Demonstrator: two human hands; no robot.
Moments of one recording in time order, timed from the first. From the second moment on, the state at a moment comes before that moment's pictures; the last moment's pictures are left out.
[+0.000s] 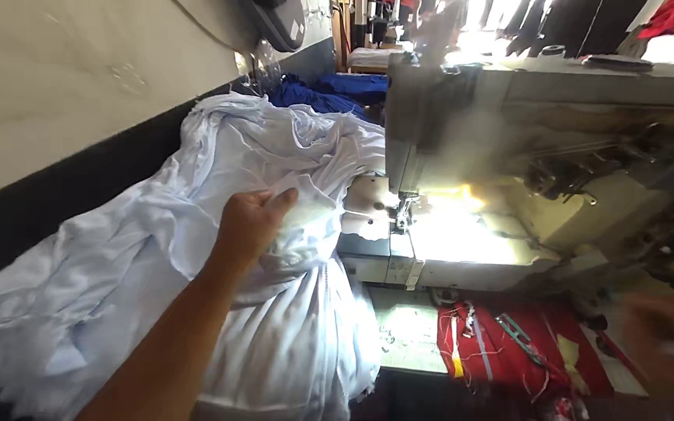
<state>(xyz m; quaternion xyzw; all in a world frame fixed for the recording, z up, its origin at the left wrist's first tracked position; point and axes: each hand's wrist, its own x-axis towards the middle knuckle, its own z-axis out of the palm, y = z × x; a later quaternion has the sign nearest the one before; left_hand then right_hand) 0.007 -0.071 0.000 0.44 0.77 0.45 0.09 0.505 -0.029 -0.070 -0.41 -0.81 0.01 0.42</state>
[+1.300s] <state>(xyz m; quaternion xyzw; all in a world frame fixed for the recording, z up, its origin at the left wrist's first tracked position) 0.015 -0.194 -0.059 0.64 0.70 0.31 0.10 0.371 -0.043 -0.090 -0.36 -0.87 0.25 0.23</state>
